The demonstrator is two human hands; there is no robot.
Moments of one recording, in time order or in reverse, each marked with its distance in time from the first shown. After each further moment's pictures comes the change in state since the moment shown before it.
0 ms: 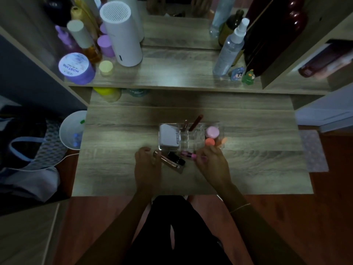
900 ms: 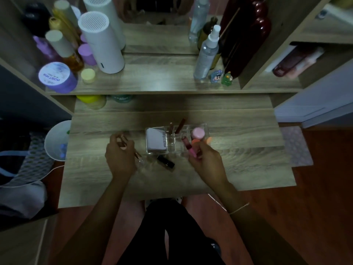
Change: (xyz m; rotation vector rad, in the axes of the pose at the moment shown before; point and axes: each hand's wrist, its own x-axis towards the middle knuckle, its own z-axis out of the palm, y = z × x) left_hand 0.041 0.039 -0.041 -0.151 0.124 0.002; right_hand -0.004 -0.012 -0.038 0.148 0.030 0.058
